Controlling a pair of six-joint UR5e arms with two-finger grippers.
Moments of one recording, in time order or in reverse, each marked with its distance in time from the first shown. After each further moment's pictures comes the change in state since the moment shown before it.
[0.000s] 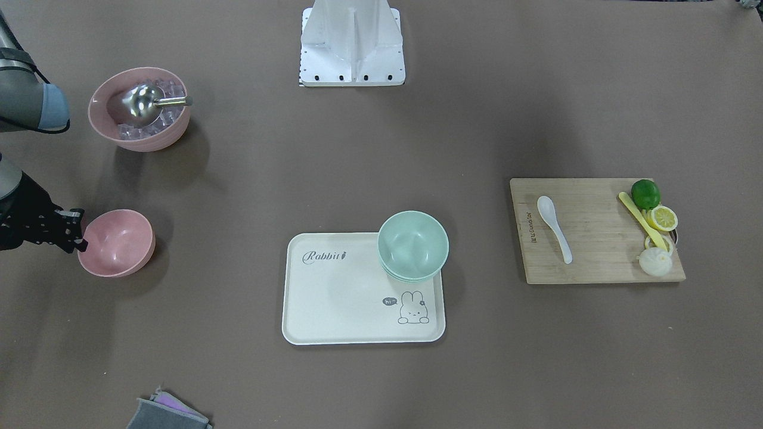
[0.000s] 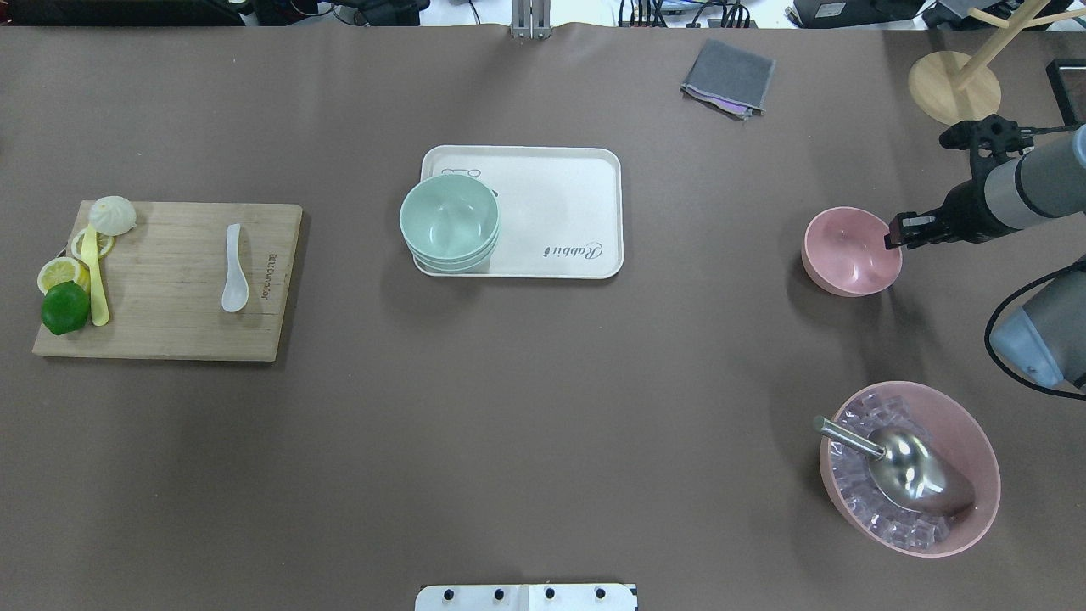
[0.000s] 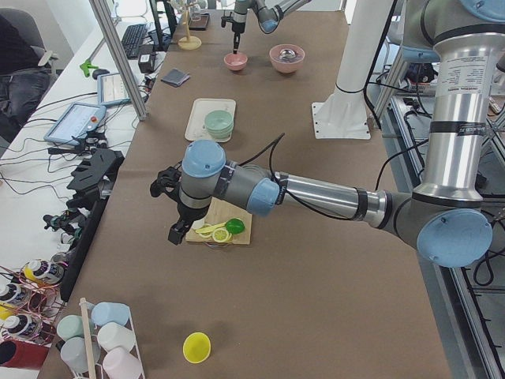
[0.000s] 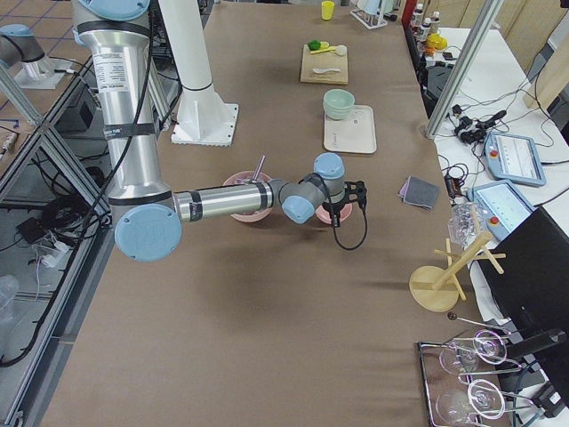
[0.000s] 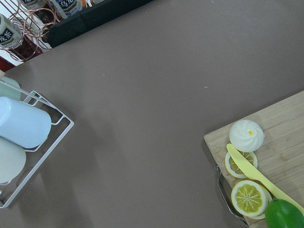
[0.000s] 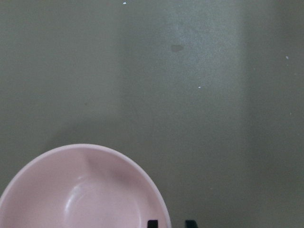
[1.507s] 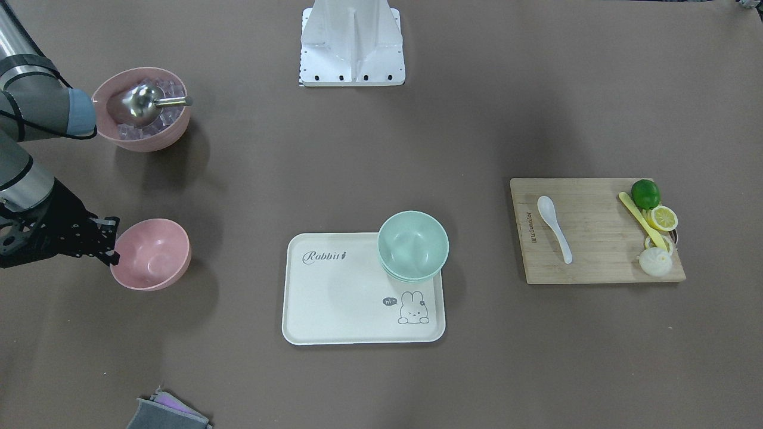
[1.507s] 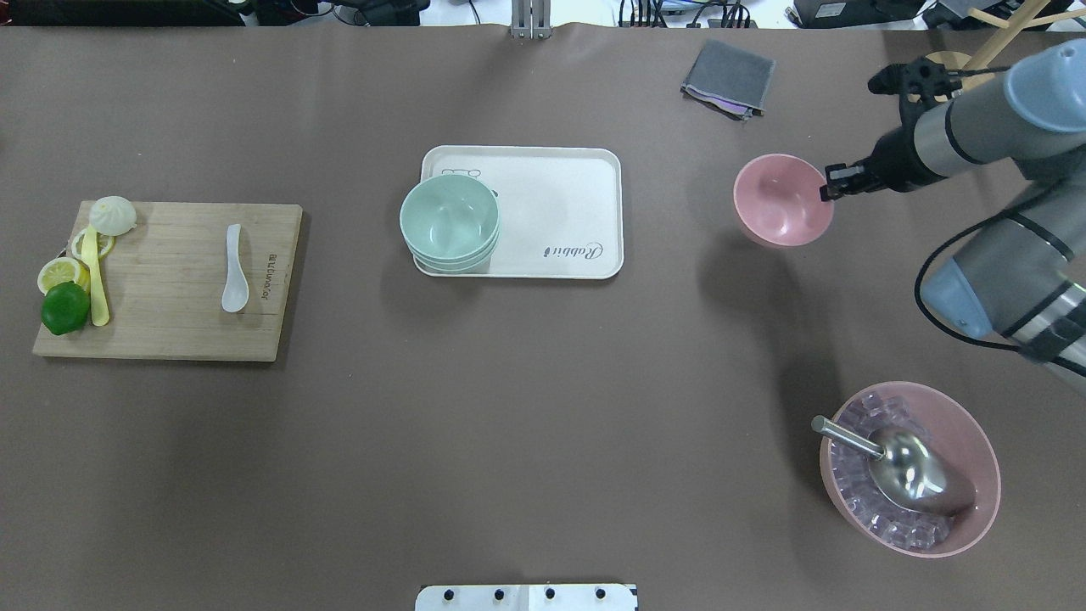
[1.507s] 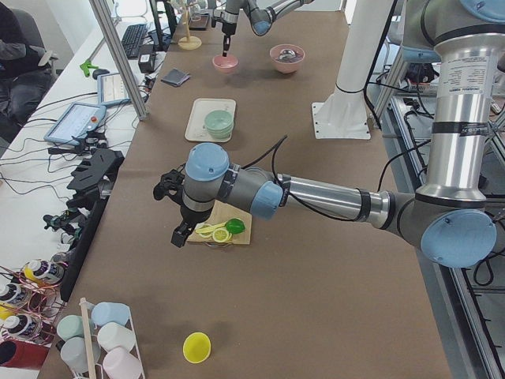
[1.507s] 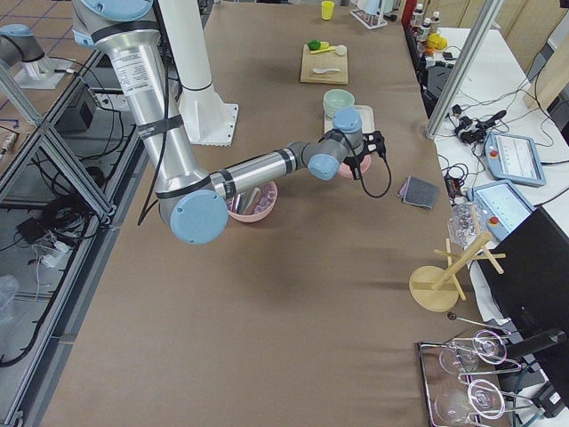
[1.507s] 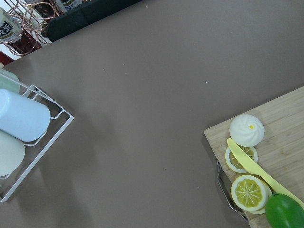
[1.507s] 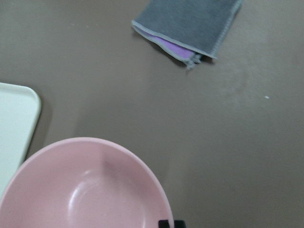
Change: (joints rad) left arm 0.002 0.018 0.000 -0.018 -0.002 0.000; right arm -0.032 0.274 0.009 -0.061 -0.005 0.001
